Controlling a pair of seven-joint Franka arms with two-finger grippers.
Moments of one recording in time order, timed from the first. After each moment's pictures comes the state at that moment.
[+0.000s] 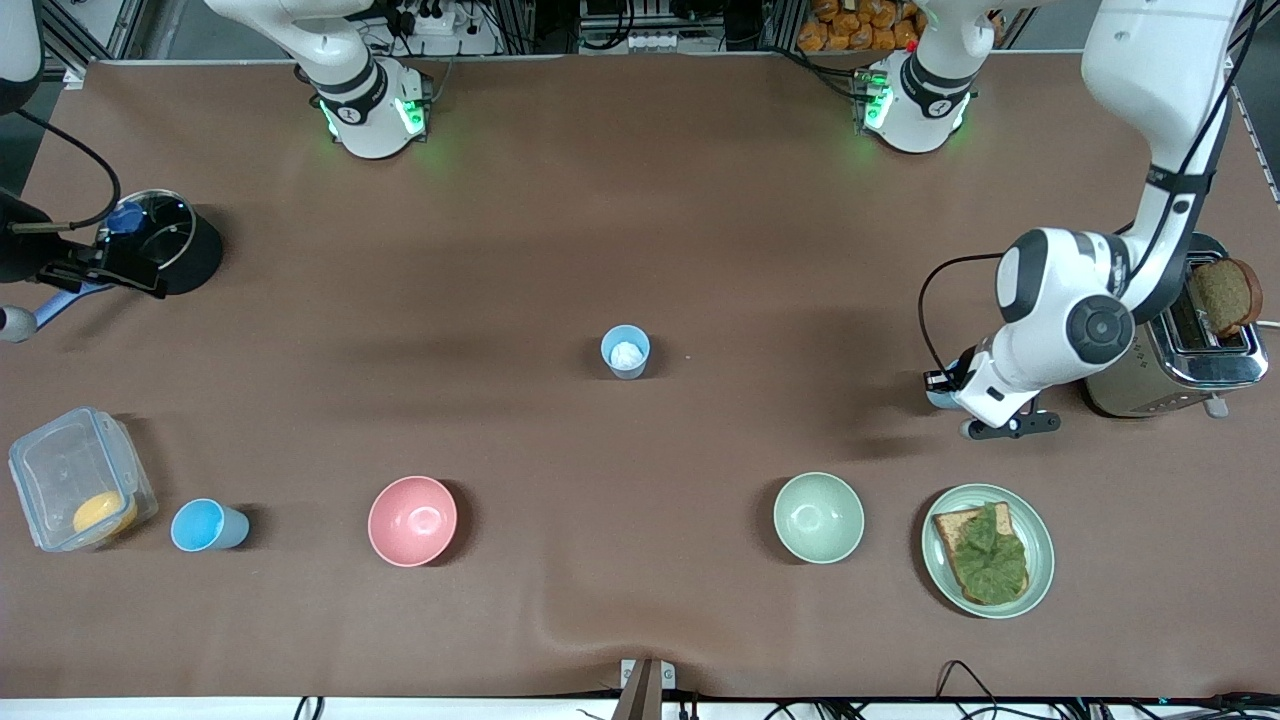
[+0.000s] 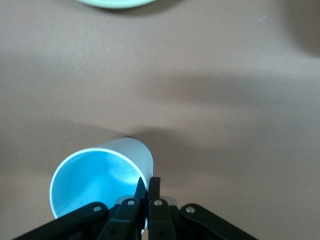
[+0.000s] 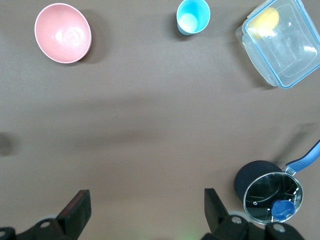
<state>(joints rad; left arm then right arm) 0.04 0.36 -0.17 -2.01 0.04 2.28 -0.24 0.06 0.10 -0.12 -1.49 0.00 1.48 0.03</state>
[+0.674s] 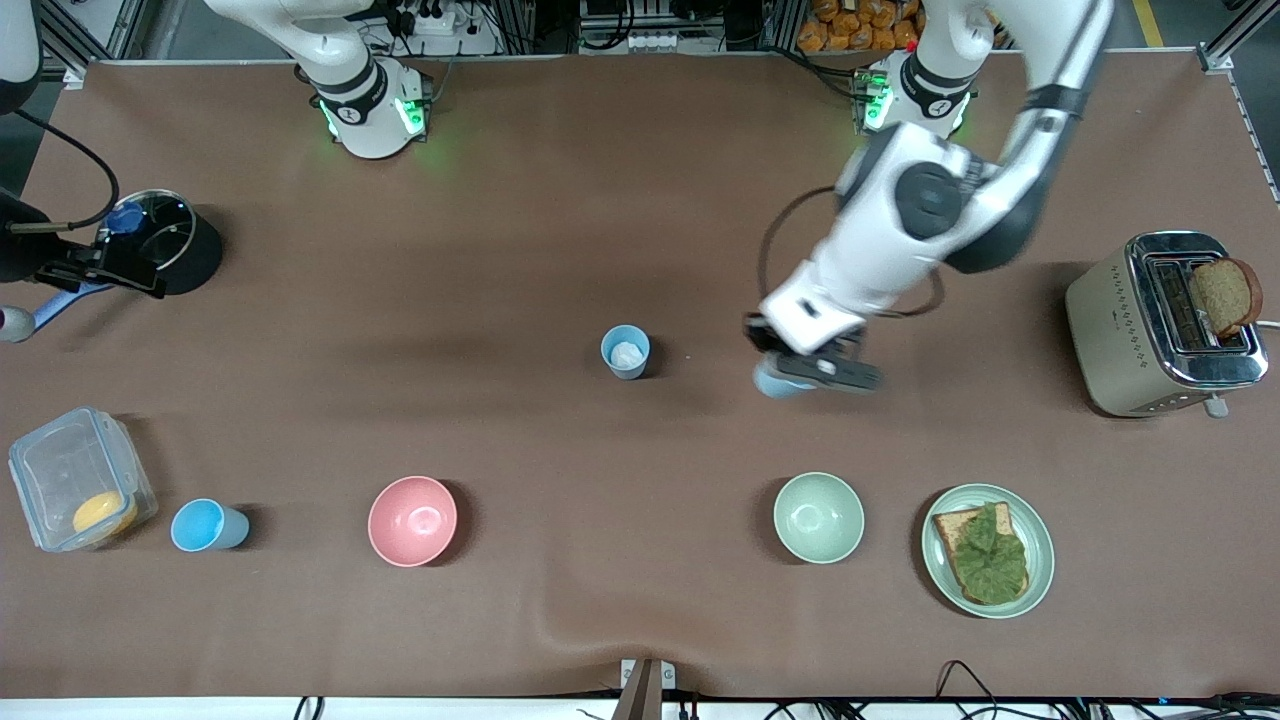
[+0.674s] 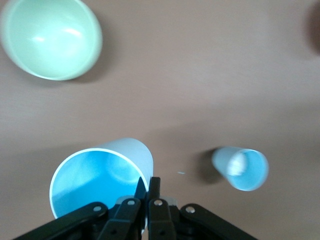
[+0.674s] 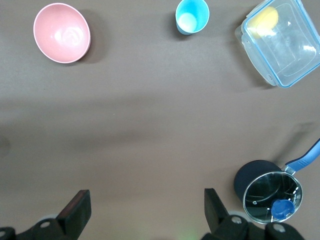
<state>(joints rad) -0.36 0.32 -0.25 -1.76 -0.12 2.22 -0.39 0.06 0.10 -0.12 -1.49 0.00 1.48 0.03</state>
